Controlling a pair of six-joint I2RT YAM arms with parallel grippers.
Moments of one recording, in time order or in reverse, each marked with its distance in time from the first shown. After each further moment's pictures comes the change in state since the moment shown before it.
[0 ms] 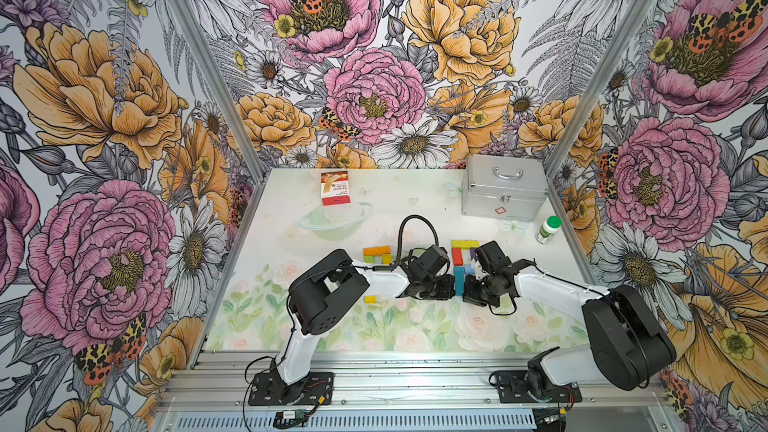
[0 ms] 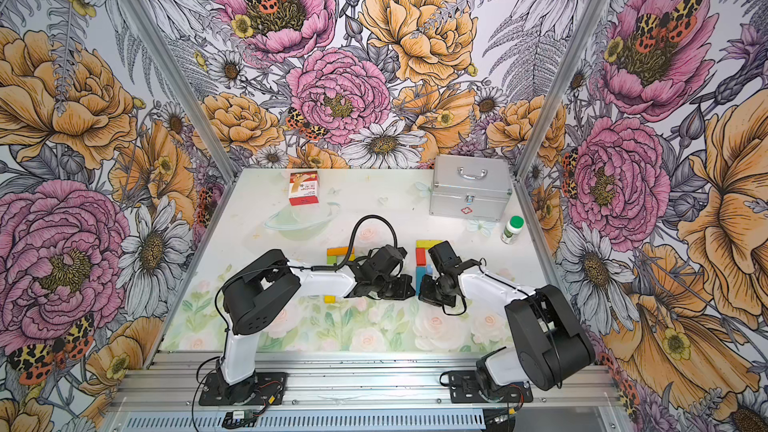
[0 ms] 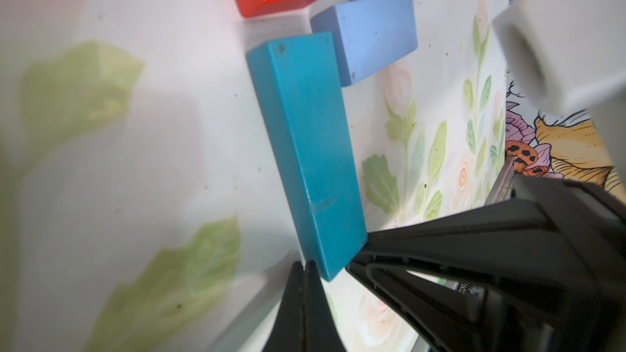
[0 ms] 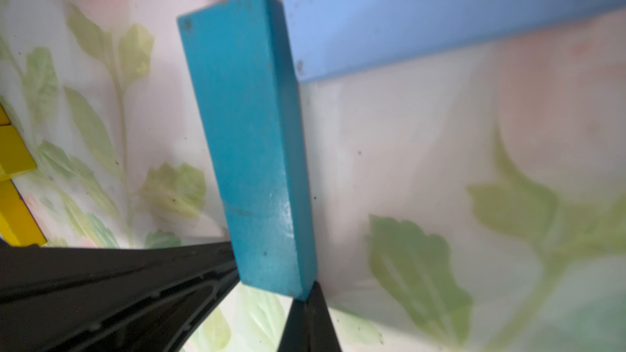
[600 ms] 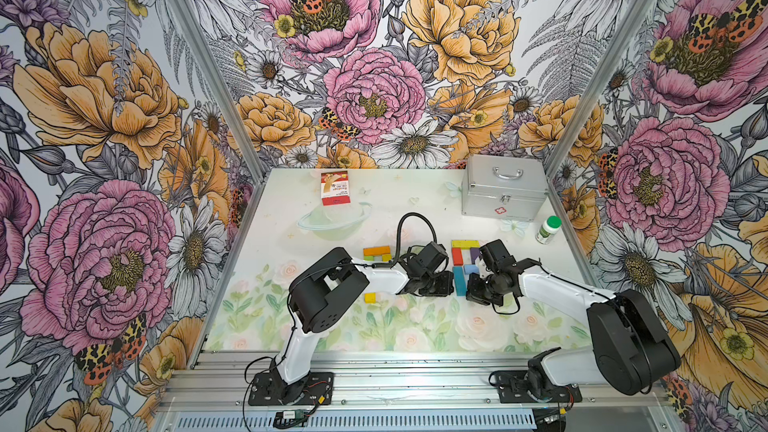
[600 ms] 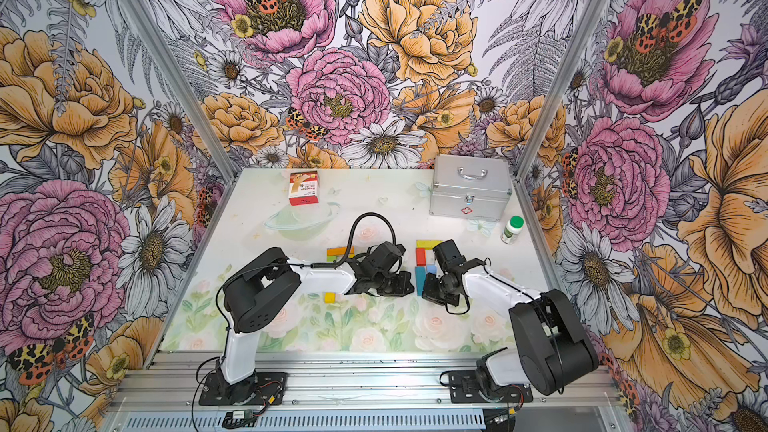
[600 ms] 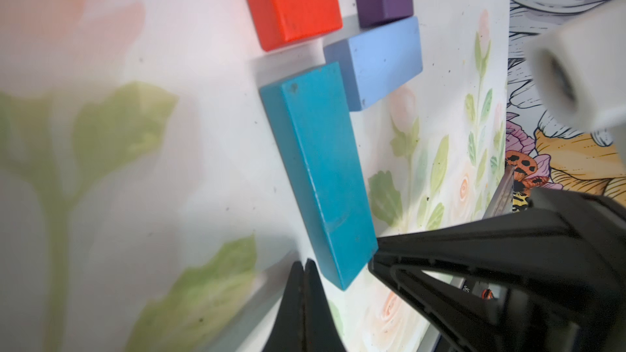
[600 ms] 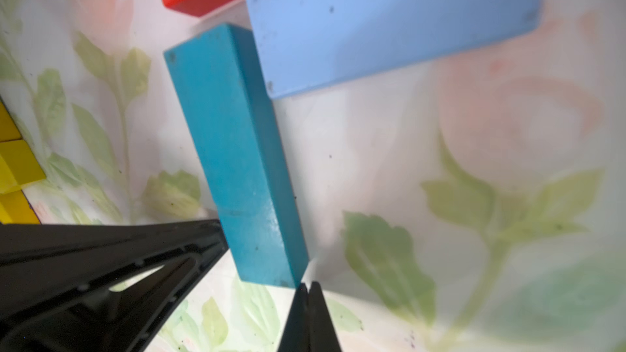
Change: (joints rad) left arm 0.032 0.005 0.013 -0.009 -0.002 0.003; right arm -0.071 -0.043 0.002 -0.039 0.002 -0.018
